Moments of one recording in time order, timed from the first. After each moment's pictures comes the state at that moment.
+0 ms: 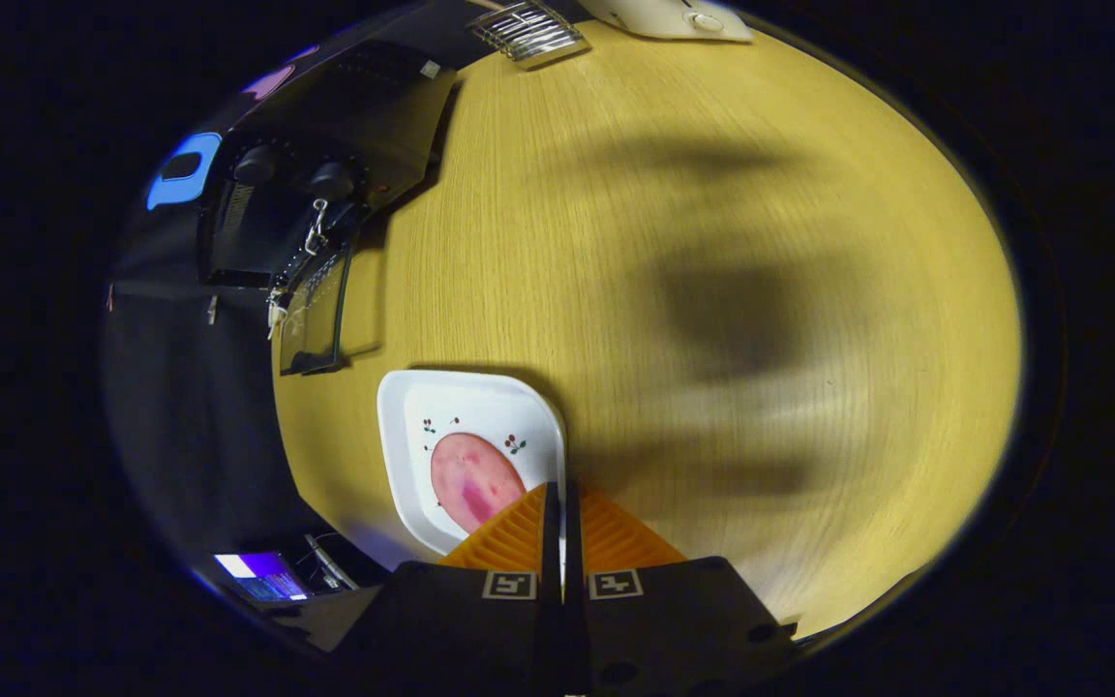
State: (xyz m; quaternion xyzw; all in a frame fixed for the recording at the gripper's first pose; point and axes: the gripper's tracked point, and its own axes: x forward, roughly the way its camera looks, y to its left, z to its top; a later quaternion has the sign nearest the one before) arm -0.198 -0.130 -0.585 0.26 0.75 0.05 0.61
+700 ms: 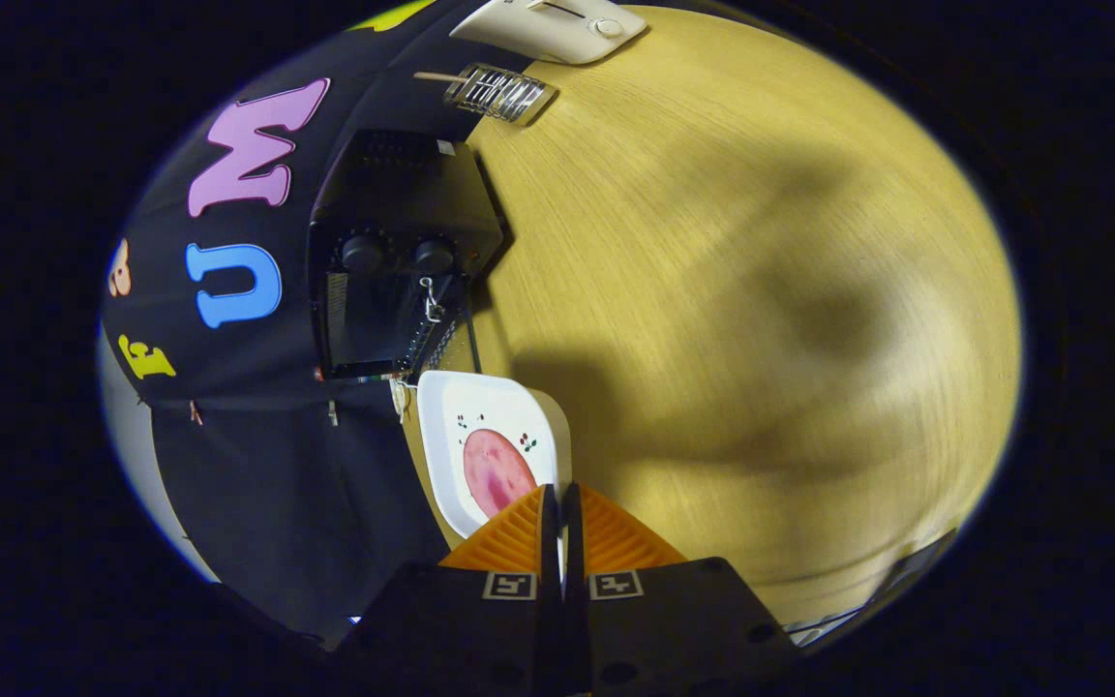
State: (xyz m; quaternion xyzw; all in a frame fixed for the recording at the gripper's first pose) arm -0.157 -0.070 -0.512 0.48 0.64 0.00 0.61
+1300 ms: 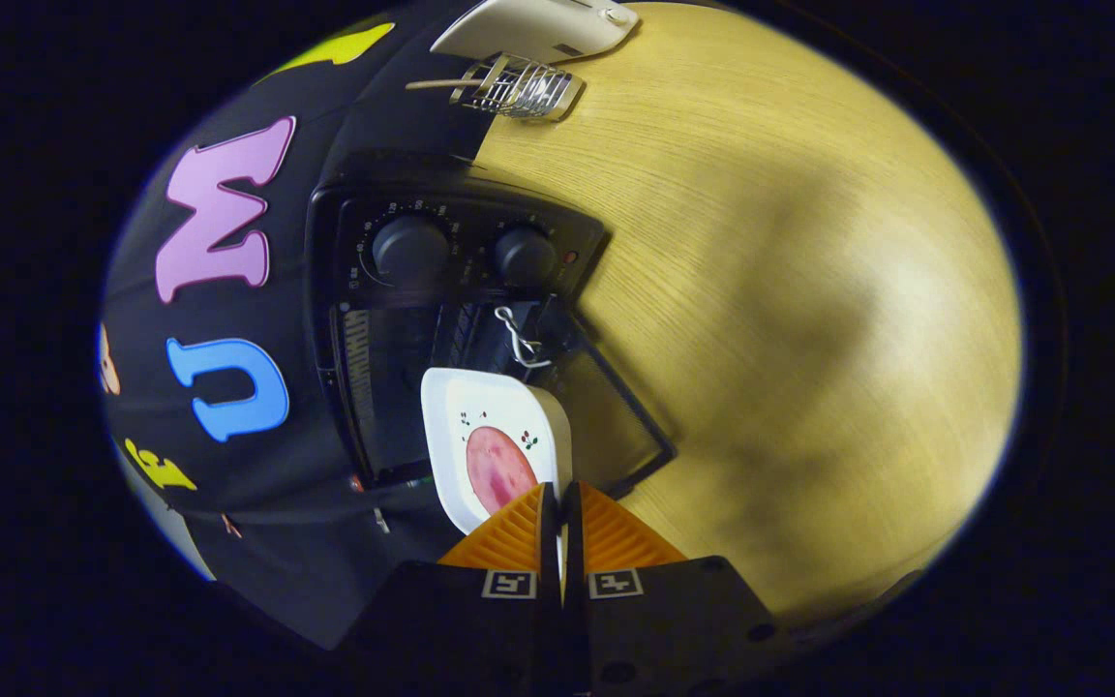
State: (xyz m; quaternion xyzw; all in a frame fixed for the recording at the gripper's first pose) arm -0.038 0.055 -0.532 0.57 0.53 -0.14 0.61
